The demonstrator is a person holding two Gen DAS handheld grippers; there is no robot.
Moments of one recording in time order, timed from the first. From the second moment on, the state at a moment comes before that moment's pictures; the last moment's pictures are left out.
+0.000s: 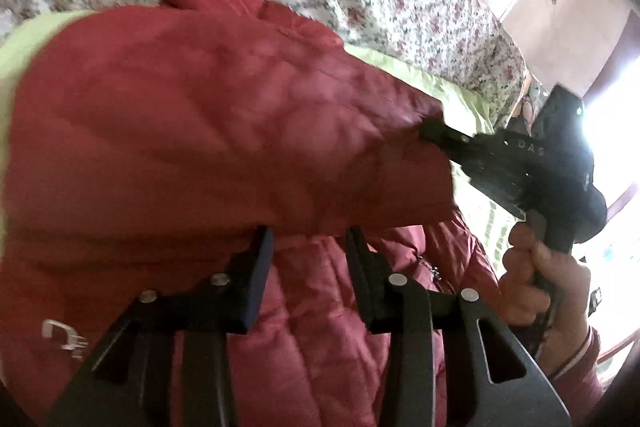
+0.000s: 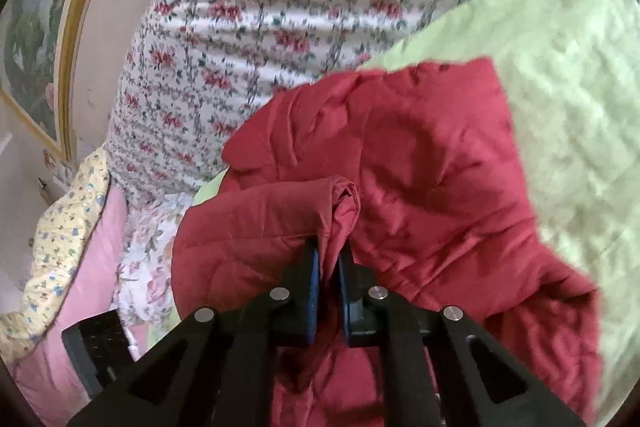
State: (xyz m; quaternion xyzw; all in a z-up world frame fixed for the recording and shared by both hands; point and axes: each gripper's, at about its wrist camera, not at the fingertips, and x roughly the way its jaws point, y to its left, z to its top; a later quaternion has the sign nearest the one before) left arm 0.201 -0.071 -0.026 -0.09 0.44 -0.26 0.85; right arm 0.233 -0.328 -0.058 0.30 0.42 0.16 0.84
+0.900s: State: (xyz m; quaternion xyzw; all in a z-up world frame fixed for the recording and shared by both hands) left arm 0.279 0.010 -0.061 -0.07 0.45 -0.14 0.88; right arm 0.211 -0.329 -0.024 0.16 0.34 0.04 0.93
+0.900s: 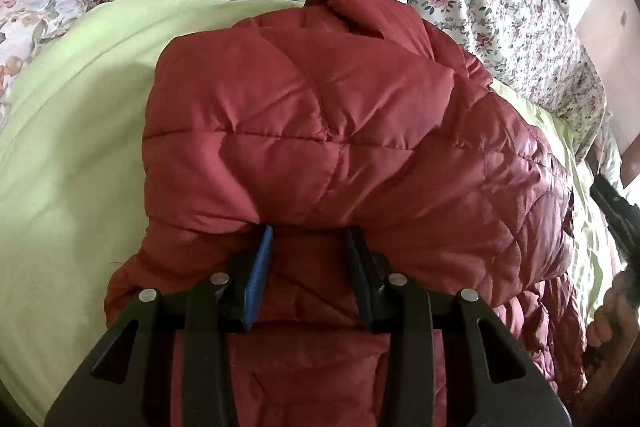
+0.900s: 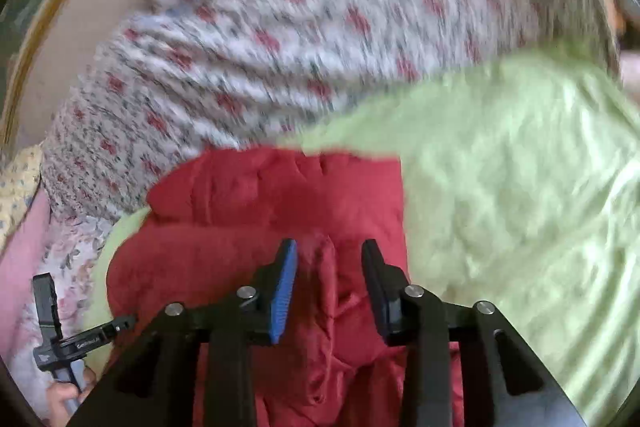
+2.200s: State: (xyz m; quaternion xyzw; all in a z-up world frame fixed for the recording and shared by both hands) left arm 0.259 0.050 -0.055 -0.09 0.46 -0.14 0.87; right arm 0.218 -0.318 -0.066 0.19 0.45 0.09 0.87
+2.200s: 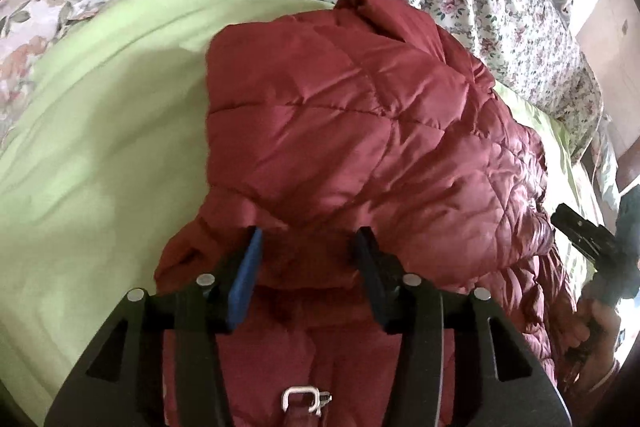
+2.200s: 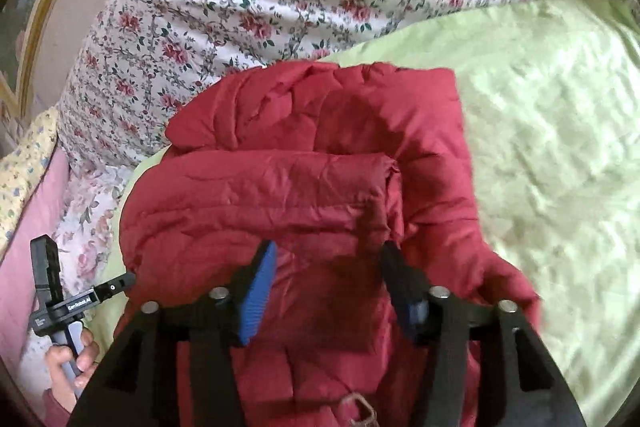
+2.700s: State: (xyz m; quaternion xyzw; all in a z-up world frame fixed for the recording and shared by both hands) left arm 0.218 0.071 -0.054 -0.11 0.48 -0.14 0.86; right arm 0.174 -0.329 -0.058 0.19 0.48 0.08 0.85
